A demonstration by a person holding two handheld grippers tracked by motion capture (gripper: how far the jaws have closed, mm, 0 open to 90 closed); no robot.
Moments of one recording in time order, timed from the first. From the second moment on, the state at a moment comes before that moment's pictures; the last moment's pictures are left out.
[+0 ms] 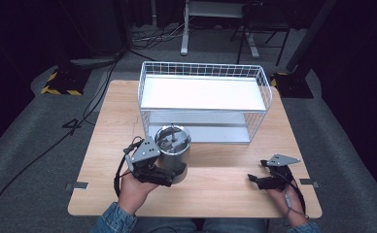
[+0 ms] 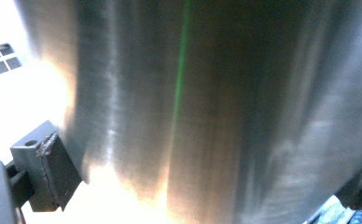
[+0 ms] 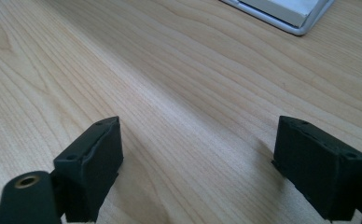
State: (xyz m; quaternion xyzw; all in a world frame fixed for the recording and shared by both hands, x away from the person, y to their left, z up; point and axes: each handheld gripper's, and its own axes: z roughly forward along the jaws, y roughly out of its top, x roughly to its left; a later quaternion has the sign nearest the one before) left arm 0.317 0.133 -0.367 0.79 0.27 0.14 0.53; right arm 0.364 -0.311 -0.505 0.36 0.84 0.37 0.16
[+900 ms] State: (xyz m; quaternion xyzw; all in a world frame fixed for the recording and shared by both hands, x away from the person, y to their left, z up) left arm 0.360 0.132 -0.277 0.78 0.26 0.15 0.54; right arm 0.364 -0.312 -0.505 0.37 0.84 0.37 0.16
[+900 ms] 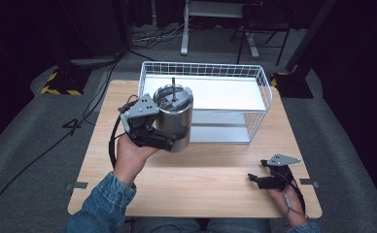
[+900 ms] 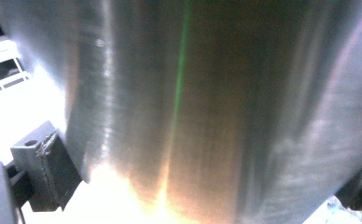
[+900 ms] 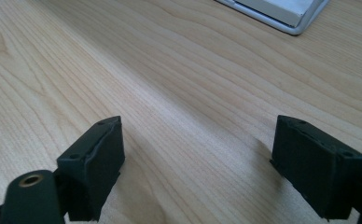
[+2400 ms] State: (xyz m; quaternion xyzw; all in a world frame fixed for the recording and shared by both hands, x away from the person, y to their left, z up) left arm 0.500 0.083 -0.251 0.74 0.35 0.22 0.54; right arm 0.362 -0.311 -0.505 0.37 0.84 0.37 0.16
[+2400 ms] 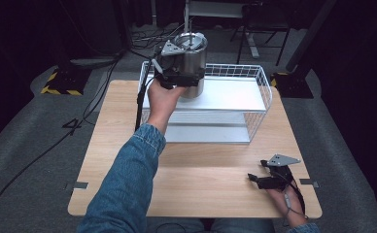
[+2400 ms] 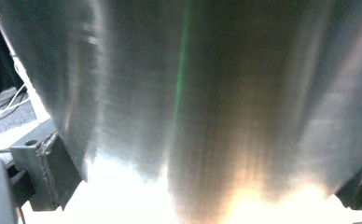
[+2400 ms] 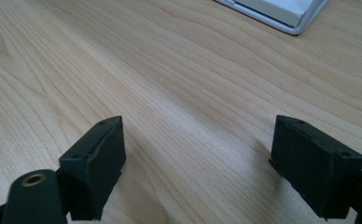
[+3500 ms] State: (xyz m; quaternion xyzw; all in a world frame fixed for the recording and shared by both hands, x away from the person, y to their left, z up) left arm 0.522 0.071 -0.267 0.74 0.38 0.22 0.52; right arm 0.362 -0.311 -0.505 0.36 0.84 0.37 0.16
